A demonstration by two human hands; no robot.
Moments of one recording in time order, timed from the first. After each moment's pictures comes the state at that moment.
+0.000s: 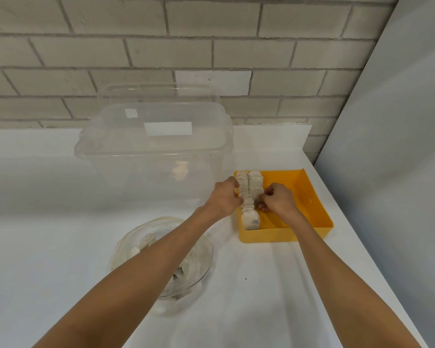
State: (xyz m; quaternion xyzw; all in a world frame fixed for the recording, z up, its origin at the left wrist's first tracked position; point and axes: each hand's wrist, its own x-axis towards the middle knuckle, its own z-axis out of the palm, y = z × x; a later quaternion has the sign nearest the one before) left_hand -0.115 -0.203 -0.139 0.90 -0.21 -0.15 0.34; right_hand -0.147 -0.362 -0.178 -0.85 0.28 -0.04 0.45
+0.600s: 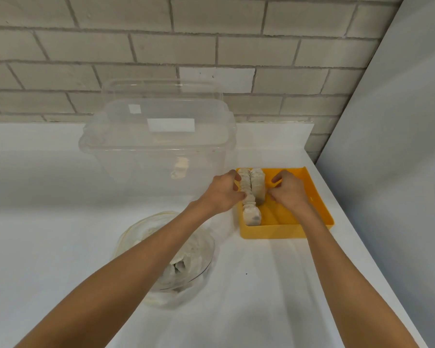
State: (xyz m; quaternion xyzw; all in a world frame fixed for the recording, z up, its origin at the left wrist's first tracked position) left_hand -0.123 -0.185 -0.122 0.89 -0.24 -0.14 0.36; right_hand -0.161 -0.365 -0.142 -0.91 0.25 -0.05 0.34
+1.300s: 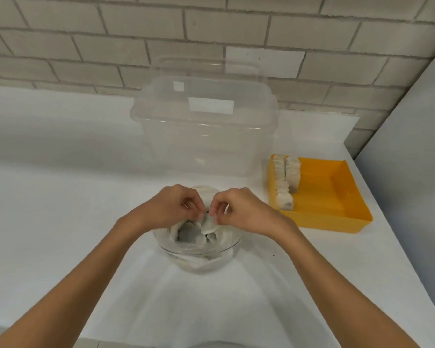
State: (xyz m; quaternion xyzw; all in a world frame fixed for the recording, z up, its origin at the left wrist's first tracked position) left_hand -0.186 -0.011 -0.106 0.90 -0.16 -0.22 0.34; right_hand -0.209 -0.202 -0.114 -0.93 -0.15 0.14 0.31
